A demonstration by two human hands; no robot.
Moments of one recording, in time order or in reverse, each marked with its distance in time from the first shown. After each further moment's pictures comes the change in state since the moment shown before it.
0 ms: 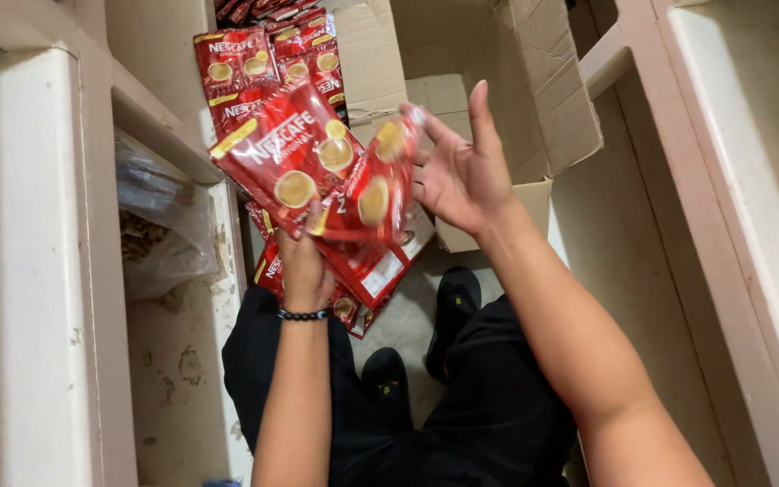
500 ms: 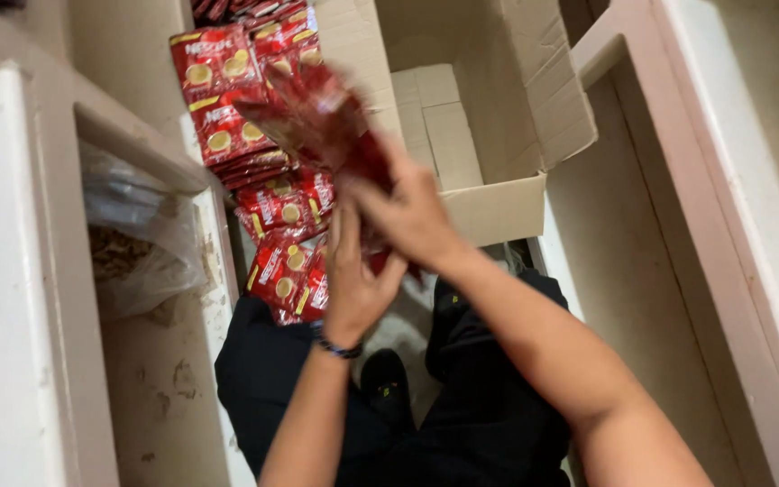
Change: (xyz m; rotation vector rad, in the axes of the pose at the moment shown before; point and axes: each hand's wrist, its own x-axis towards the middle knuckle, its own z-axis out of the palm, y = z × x) left_hand -0.040 0.008 0.071 0.996 -0.362 0.624; right_hand 0.008 0.047 0.014 -1.167 0.258 -0.500
